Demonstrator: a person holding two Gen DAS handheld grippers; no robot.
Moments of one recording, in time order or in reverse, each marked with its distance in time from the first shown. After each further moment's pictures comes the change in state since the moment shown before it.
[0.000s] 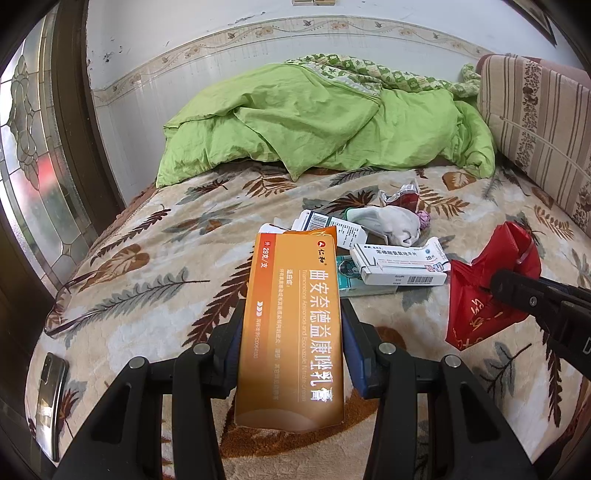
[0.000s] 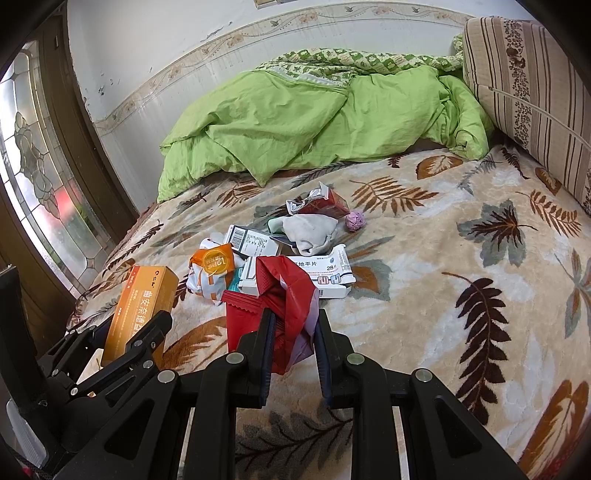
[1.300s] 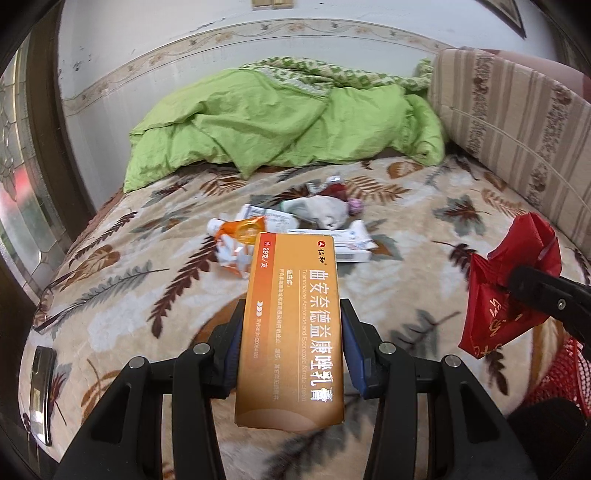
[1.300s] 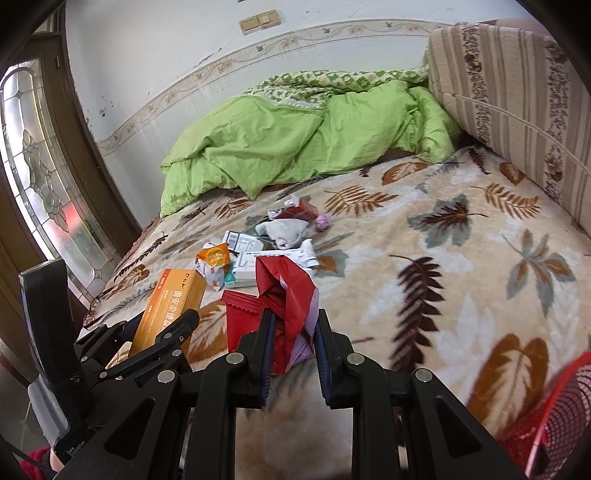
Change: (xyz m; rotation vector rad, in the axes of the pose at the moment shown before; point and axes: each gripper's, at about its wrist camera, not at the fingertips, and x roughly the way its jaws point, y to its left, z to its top) left arm -0.053 -0.048 -0.013 0.073 0.017 -0.128; right arm -0.094 -0.029 -0.034 0.052 -0.063 -0.017
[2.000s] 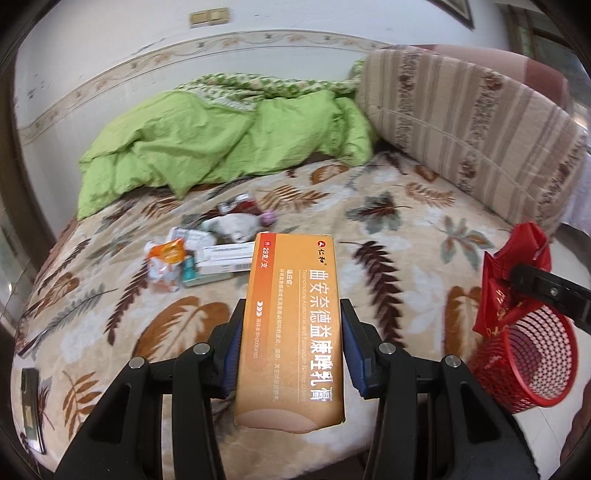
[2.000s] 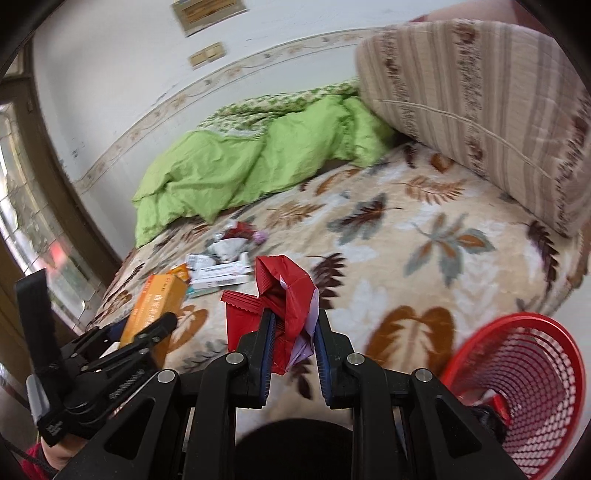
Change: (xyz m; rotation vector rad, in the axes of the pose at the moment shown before) left arm -0.055 -0.080 0.006 0.118 -0.018 -0.181; right arm -0.097 -0.080 -0.015 0.141 -0.053 -0.092
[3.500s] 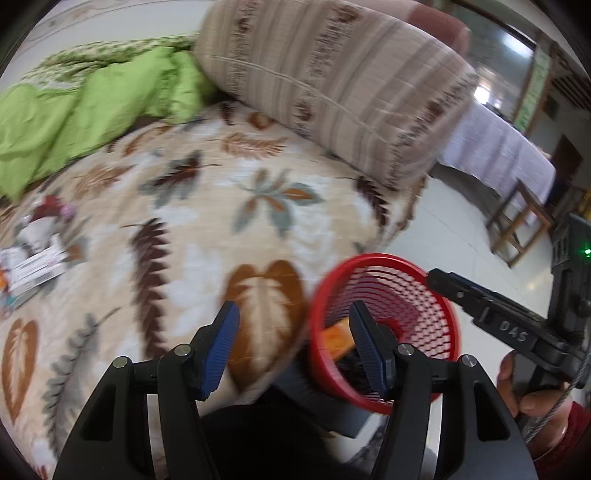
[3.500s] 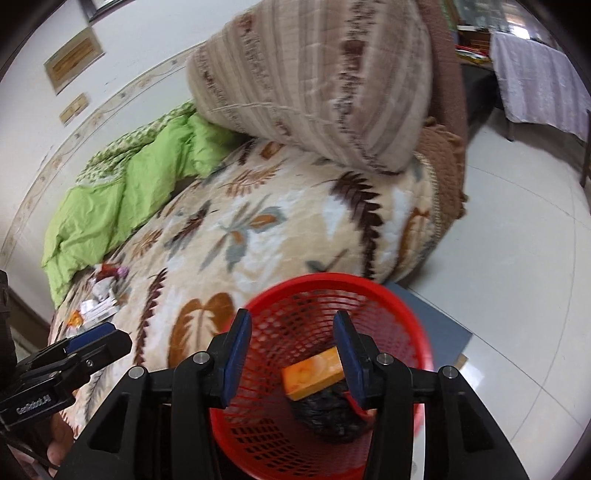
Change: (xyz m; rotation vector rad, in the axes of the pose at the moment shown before) left arm 0.024 -0.152 0.022 0.125 0.221 -0.469; right arm -0.077 -0.163 -0.021 0.271 -0.003 -0.313
